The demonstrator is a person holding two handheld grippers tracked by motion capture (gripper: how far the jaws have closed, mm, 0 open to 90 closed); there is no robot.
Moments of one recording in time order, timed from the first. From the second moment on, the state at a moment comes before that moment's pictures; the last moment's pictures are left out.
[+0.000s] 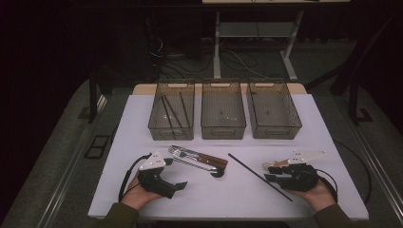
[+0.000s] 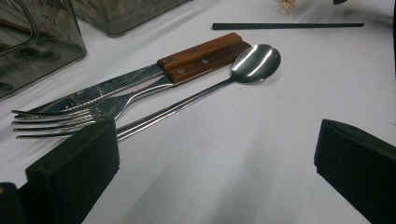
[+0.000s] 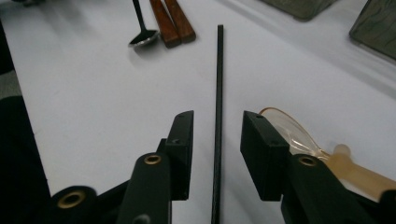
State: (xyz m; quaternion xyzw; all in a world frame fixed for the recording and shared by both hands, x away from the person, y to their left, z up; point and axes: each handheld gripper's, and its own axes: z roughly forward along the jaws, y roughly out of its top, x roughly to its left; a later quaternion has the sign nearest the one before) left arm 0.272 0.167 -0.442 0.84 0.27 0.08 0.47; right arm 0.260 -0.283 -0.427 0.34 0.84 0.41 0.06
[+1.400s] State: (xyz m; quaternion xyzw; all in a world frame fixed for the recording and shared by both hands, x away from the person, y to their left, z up) left arm 0.273 0.165 -0.444 0.84 0.27 0.07 0.47; right arm 0.267 -0.261 -0.447 0.32 0.88 0.34 0.08
